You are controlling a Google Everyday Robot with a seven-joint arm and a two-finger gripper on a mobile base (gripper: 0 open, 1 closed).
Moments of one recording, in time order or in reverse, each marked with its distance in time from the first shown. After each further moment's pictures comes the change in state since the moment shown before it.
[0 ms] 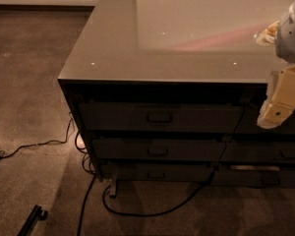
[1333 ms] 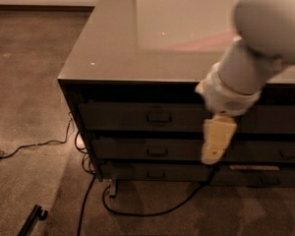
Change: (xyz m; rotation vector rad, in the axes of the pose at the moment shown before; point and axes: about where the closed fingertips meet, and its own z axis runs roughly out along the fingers) arm -0.056 0.048 0.125 -0.160 -0.035 -0.154
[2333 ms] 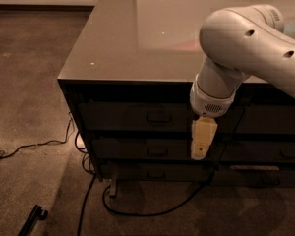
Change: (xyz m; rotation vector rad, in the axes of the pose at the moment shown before) arm 0.009 -0.031 0.058 -0.023 0.102 0.052
